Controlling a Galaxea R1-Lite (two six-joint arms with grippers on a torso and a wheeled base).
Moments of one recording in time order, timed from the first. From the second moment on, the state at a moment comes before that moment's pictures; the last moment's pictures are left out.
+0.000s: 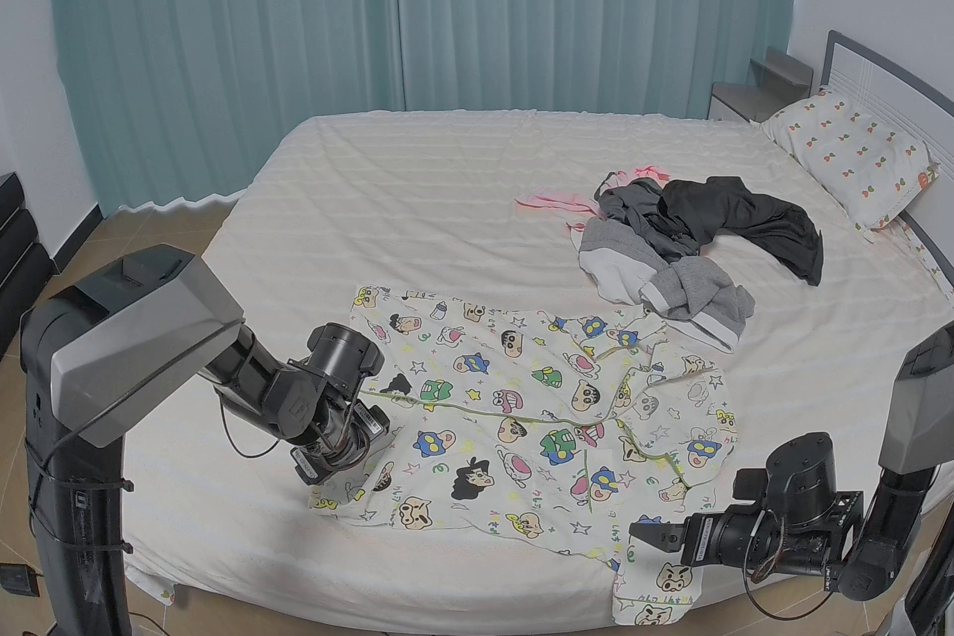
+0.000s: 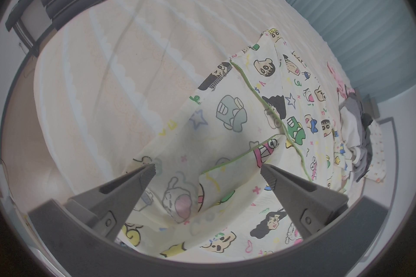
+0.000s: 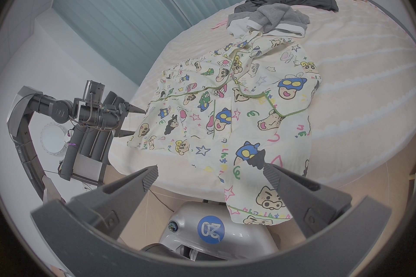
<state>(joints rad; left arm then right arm) -0.39 2.33 -1.14 -0.05 0.20 -1.06 0.56 2.04 -0.02 -1.32 0.02 0.63</state>
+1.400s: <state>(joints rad) -0.50 2.39 -1.18 -0.01 0.29 -1.00 0.56 2.03 -0.02 -1.32 0.02 0.63</state>
